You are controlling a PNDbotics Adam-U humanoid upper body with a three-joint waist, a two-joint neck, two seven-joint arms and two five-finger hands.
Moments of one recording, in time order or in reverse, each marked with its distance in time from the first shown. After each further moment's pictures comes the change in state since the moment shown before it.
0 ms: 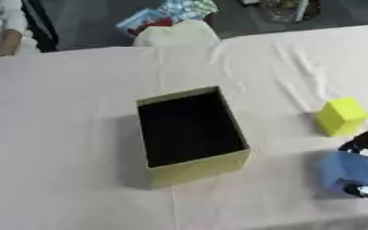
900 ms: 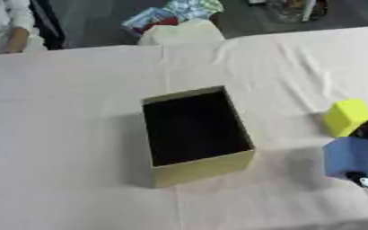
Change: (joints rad) left arm 0.000 -0.011 0.000 0.000 0.000 -0.004 -0.005; right arm -0.013 0.026 -0.057 -0.135 -0.063 0.053 -0.124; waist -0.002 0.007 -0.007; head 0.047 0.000
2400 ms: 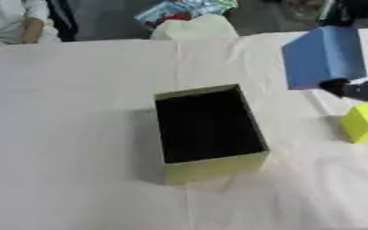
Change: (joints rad) left arm -0.042 0.000 -0.024 0.000 0.029 -0.028 -0.027; right arm -0.687 0.075 0.195 -0.025 -0.262 0.019 0.151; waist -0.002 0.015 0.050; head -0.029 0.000
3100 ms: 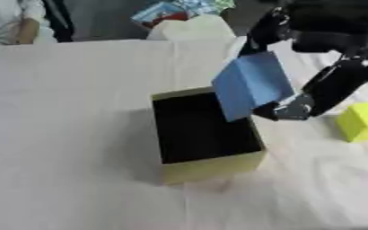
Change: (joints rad) left arm -0.010 0.000 -0.006 0.000 0.013 -0.008 -0.011; right arm -0.121 0.151 0.160 0.033 0.096 0.059 0.136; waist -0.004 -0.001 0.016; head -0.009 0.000
